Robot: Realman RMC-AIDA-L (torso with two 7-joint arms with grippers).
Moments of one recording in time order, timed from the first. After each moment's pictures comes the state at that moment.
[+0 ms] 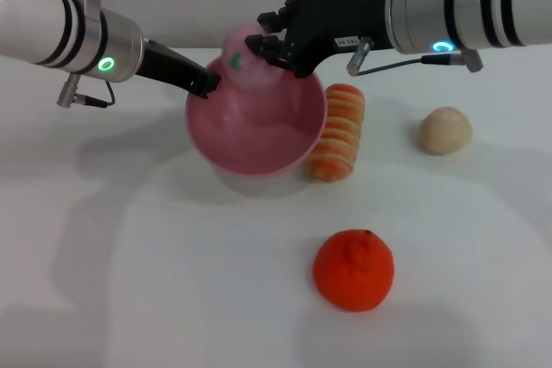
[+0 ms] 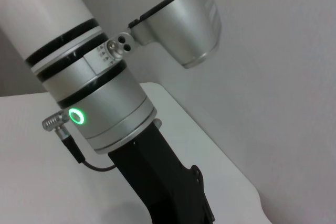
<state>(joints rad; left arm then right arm) -0.75 -2.06 1.24 1.00 2.44 1.08 -2.43 0.63 2.08 -1.53 -1.34 -2.12 -0.98 2.15</state>
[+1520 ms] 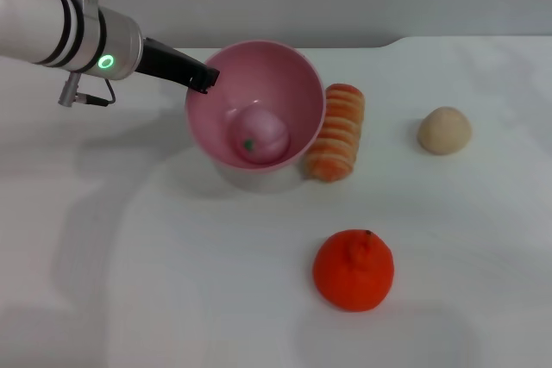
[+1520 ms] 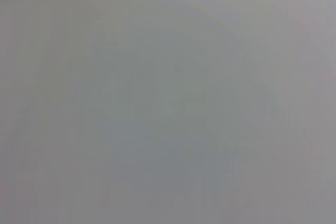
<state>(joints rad) -0.75 -2.06 1.24 0.98 2.43 1.05 -2.44 0.29 2.08 -1.26 -1.05 -0.56 -1.05 0.75</state>
